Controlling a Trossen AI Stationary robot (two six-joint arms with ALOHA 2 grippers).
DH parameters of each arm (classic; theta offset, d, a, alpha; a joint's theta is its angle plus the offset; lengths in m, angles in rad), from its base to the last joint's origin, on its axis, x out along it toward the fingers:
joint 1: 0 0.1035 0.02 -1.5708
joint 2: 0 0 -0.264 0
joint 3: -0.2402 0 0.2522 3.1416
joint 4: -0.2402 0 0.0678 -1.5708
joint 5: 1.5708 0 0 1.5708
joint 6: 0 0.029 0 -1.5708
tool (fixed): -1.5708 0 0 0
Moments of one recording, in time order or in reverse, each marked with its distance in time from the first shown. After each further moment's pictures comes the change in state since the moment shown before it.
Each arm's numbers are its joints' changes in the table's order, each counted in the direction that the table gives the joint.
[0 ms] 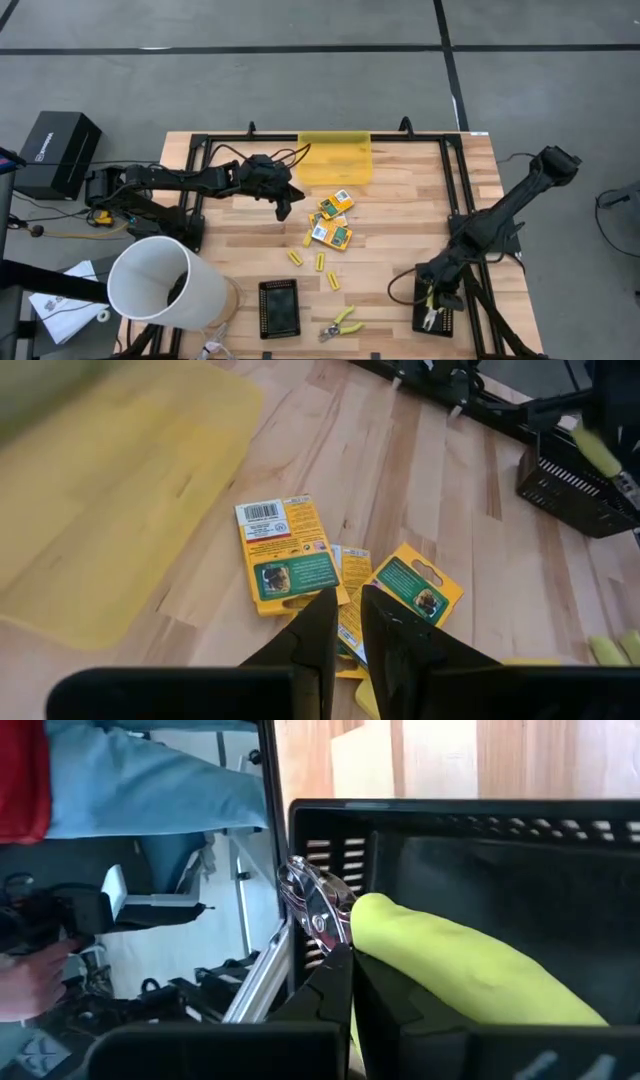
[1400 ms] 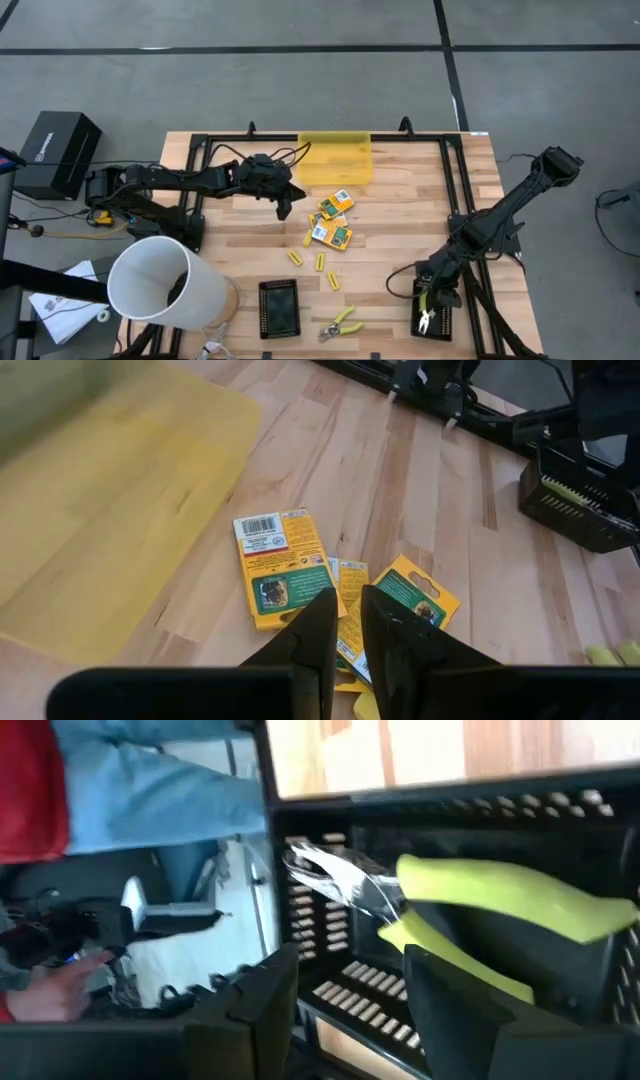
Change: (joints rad) left arm 0.000 0.000 0.000 0.030 0.000 0.002; right arm -0.050 -0.046 0.041 0.041 0.034 0.063
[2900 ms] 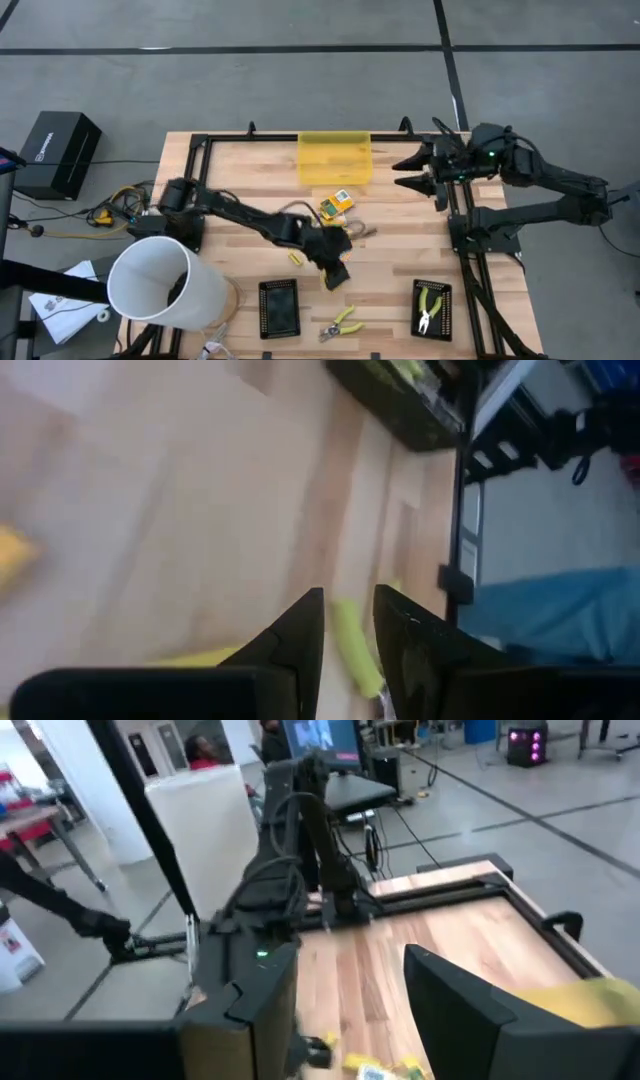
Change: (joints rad) left arm -0.466 0.651 -0.658 -0.225 -0.096 -0.481; right arm -0.836 -0.186 -0.698 -0.247 -0.227 -0.924
